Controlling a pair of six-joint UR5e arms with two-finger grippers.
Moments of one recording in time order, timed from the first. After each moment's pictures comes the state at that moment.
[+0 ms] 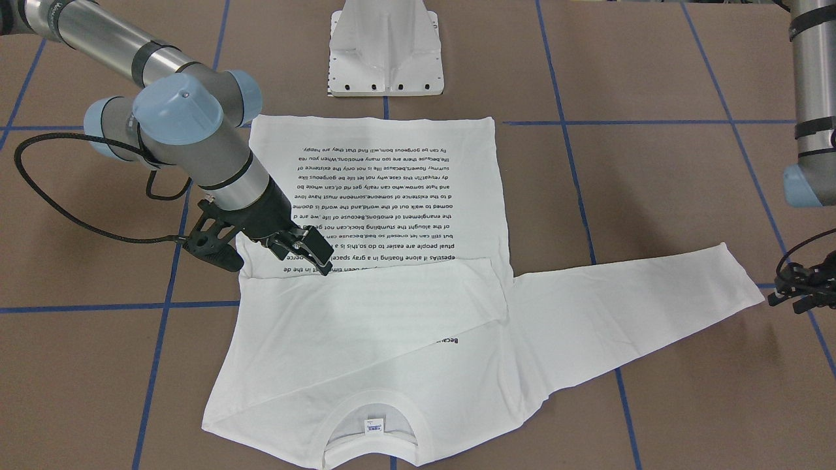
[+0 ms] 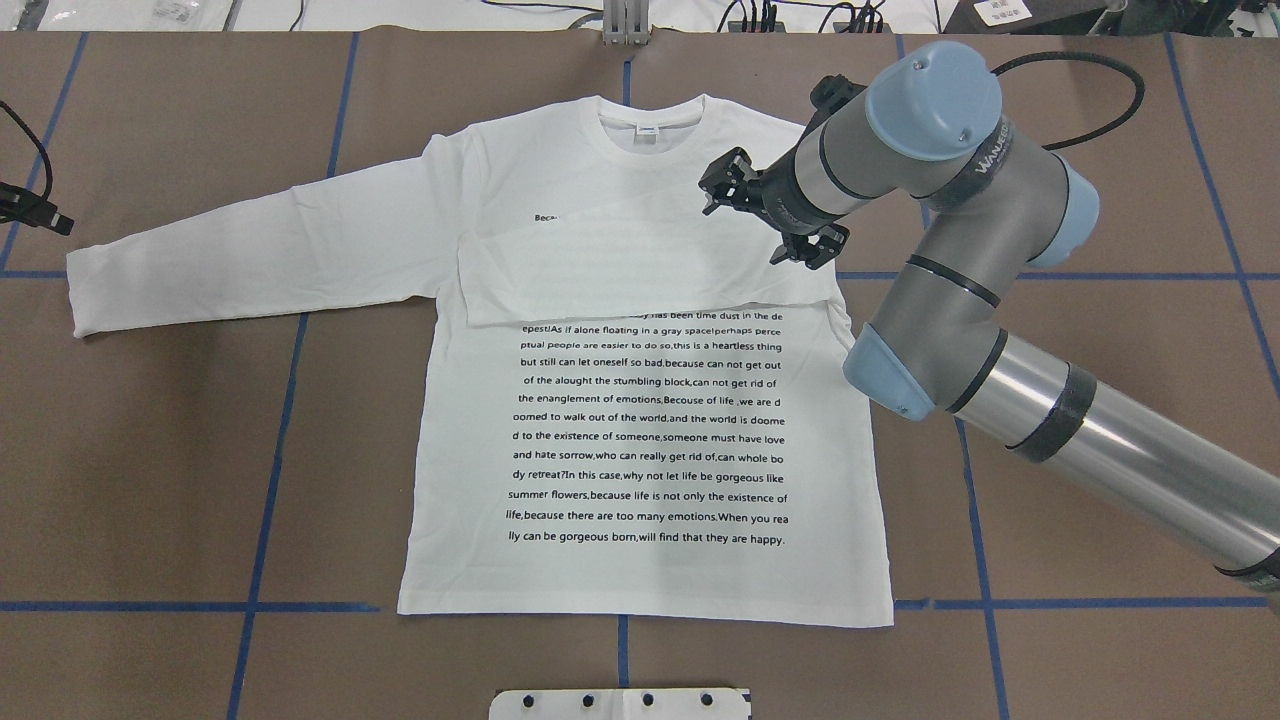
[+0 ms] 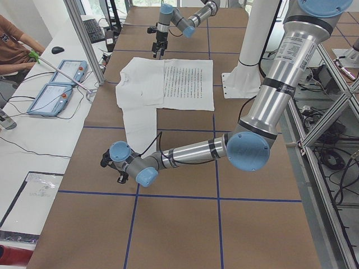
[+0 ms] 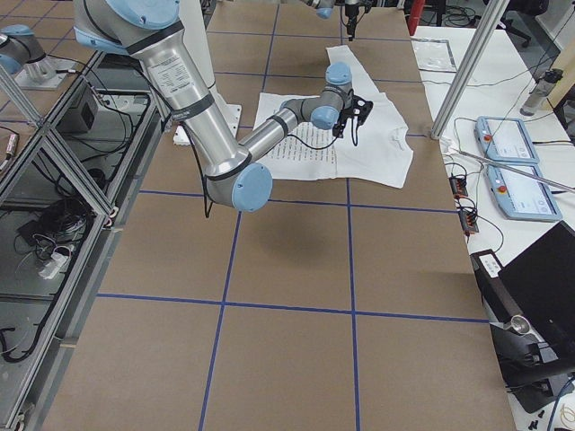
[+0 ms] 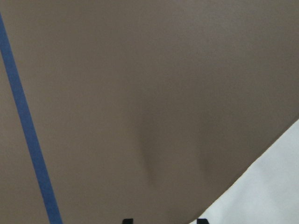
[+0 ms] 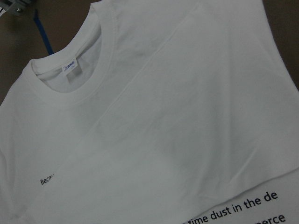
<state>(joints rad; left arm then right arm) -1.28 -1.93 -0.89 -2.45 -2.38 -0.36 0.76 -0.95 1.54 -1.12 2.00 1.69</state>
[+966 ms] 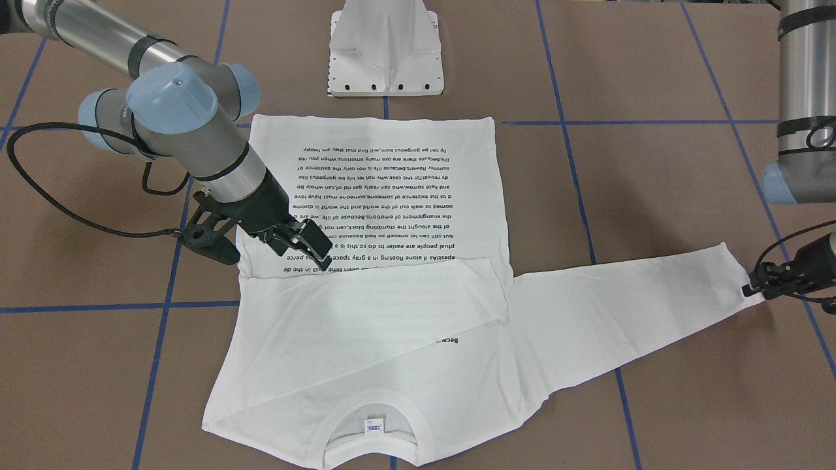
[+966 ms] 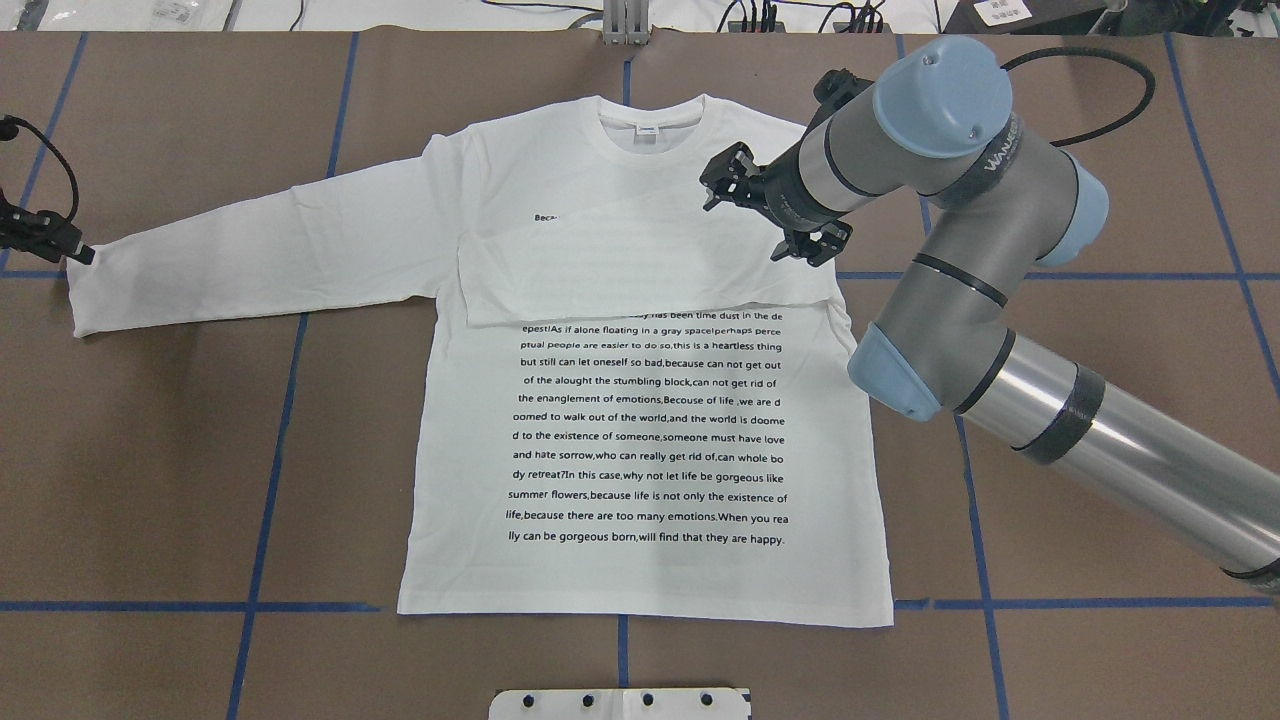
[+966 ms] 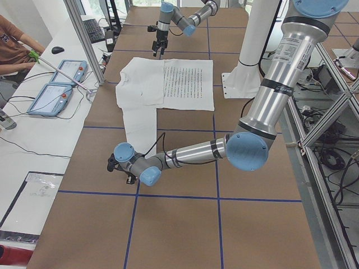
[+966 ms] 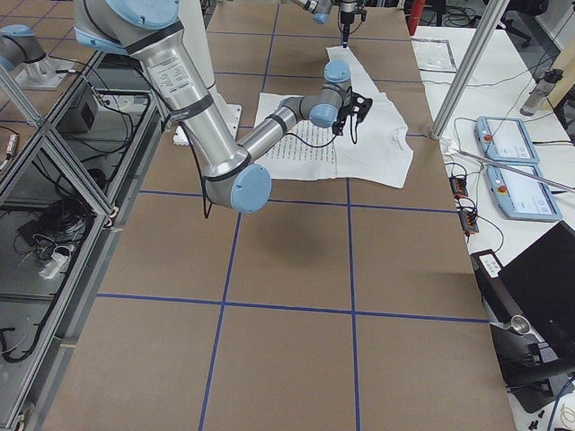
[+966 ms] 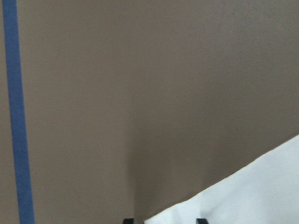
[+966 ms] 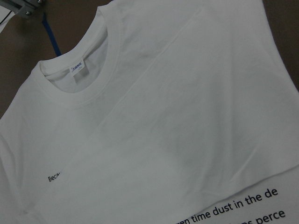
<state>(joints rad) -1.22 -1.92 -0.90 -2.41 -2.39 -0.47 0.76 -0.97 1.58 -1.13 2.00 1.69</state>
